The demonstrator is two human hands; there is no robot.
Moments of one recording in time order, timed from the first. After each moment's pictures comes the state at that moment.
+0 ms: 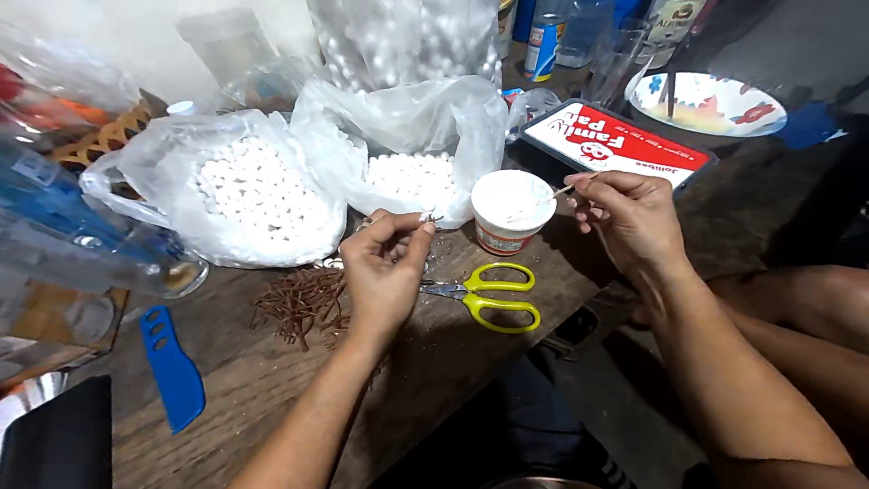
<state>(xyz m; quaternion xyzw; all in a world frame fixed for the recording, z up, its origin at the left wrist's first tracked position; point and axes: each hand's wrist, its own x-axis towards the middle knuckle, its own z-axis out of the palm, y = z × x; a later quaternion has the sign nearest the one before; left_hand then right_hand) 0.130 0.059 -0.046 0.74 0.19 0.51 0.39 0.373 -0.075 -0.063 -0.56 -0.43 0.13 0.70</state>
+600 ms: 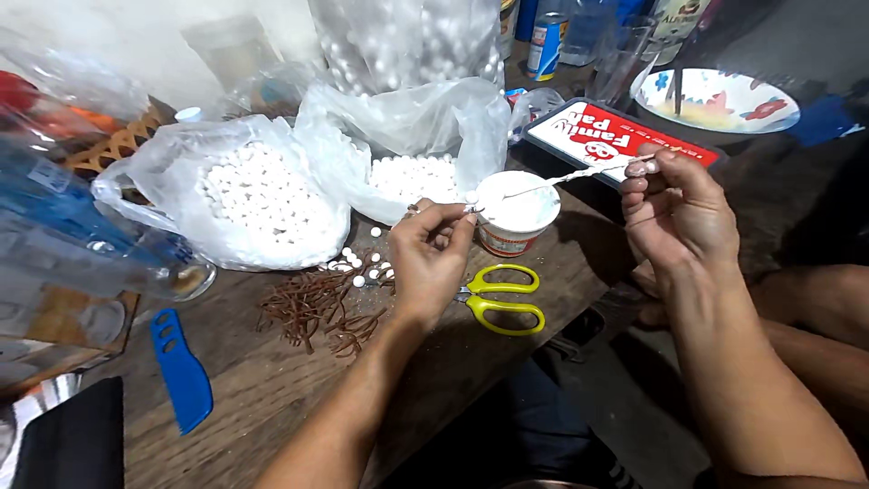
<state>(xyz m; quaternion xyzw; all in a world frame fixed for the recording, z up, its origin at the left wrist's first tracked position) 0.165 0.051 -0.048 0.75 0.16 0.50 0.40 0.373 -0.088 -0.047 -0.38 -0.24 0.25 0.86</state>
